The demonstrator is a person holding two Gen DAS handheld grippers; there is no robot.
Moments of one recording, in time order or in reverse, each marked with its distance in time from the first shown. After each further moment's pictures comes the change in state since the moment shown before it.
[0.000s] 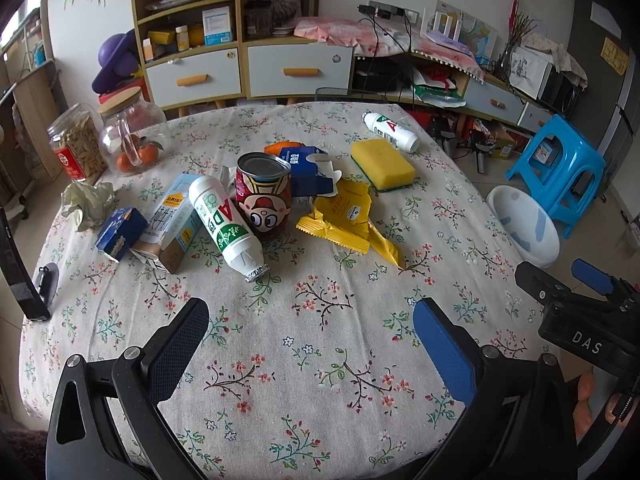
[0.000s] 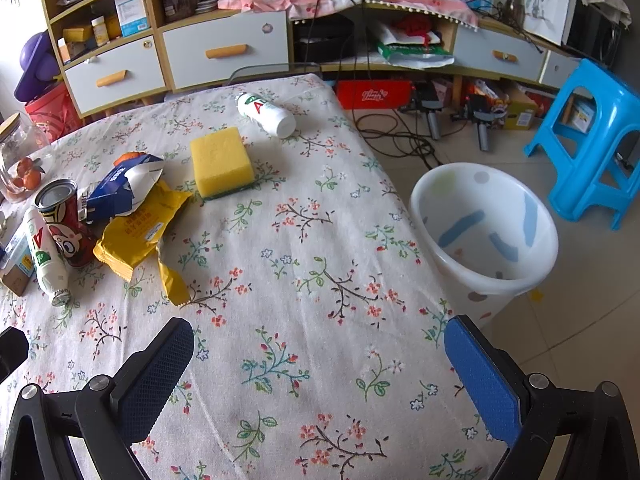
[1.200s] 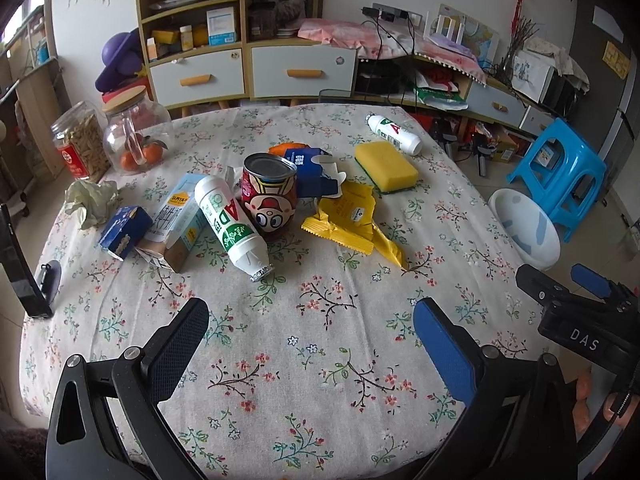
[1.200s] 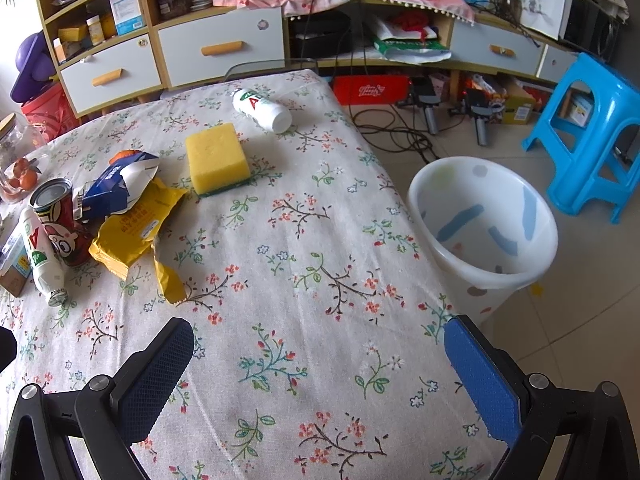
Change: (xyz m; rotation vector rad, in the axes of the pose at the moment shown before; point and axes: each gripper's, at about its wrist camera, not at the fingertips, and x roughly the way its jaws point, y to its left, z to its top) left arm -0.005 0.004 -0.001 -0.010 -0.007 -0.002; right arm 0.004 -0.003 0.000 0.013 0.012 -0.006
